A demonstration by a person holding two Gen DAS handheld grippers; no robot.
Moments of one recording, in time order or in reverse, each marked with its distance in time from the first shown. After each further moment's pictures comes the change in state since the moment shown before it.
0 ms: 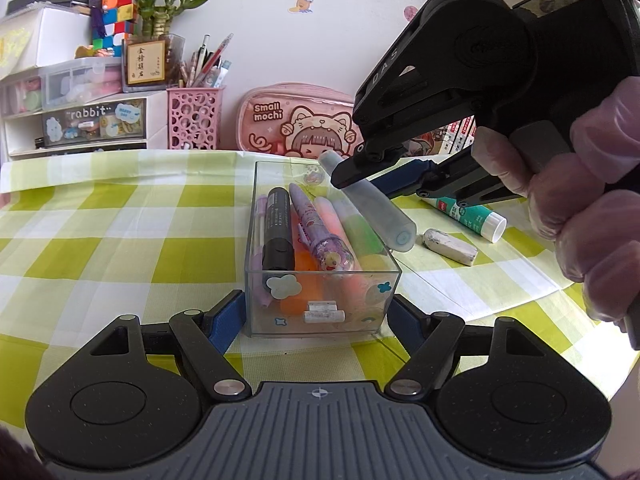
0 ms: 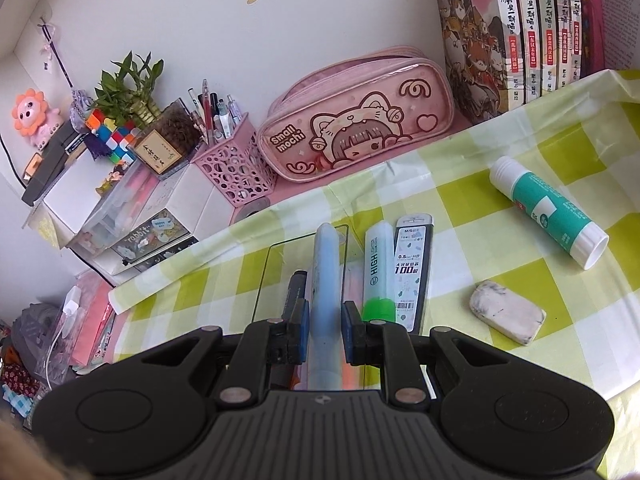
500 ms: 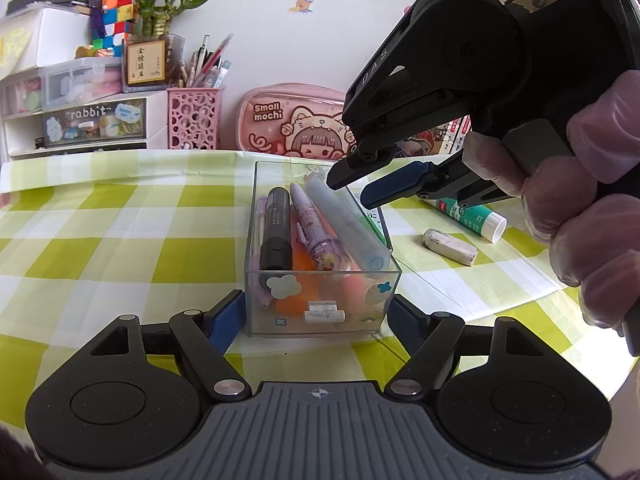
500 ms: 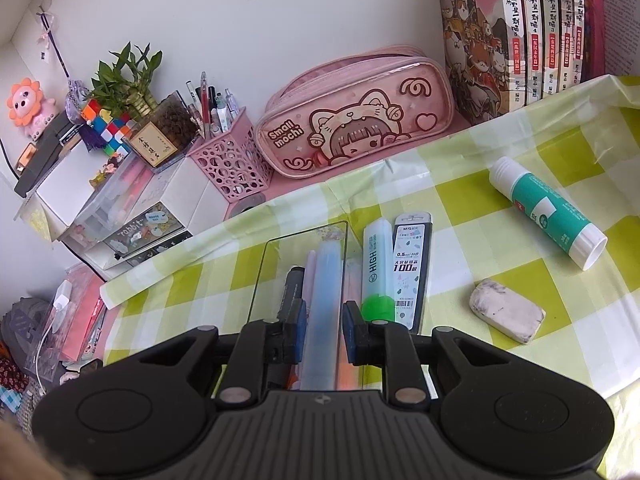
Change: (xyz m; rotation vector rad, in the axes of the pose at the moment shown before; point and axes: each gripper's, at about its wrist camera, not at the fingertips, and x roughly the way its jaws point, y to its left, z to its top) left arm 0.000 0.000 0.000 0.001 0.000 0.000; right arm -0.002 0.005 0.000 -0.023 -0.004 -0.025
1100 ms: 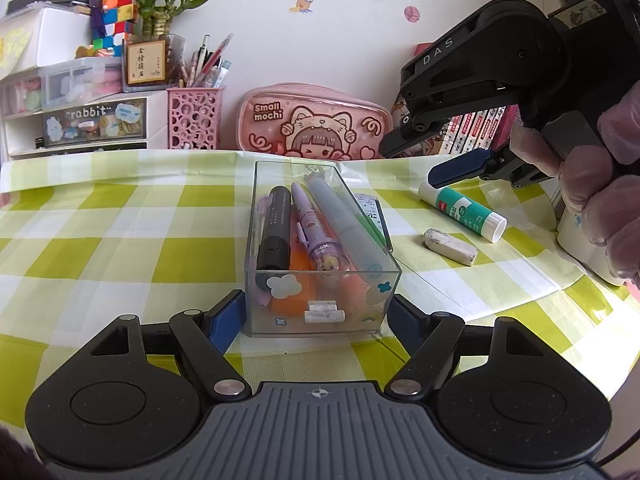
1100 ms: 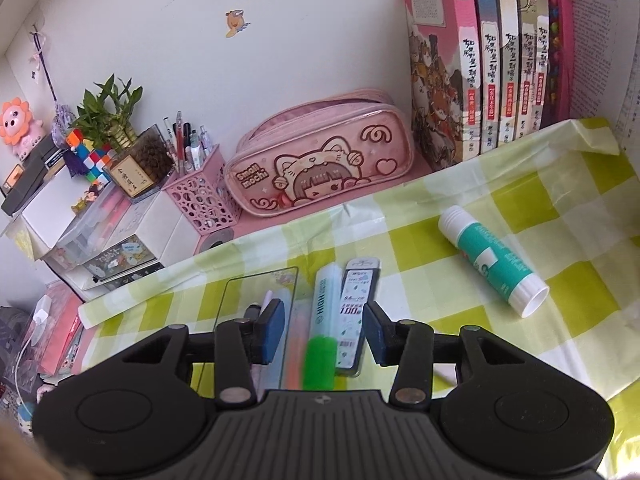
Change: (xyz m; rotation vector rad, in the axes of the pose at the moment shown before) left arm 0.000 0.000 0.000 0.000 0.000 0.001; right arm -0.021 -0.025 0.020 -0.024 -0.082 -0.080
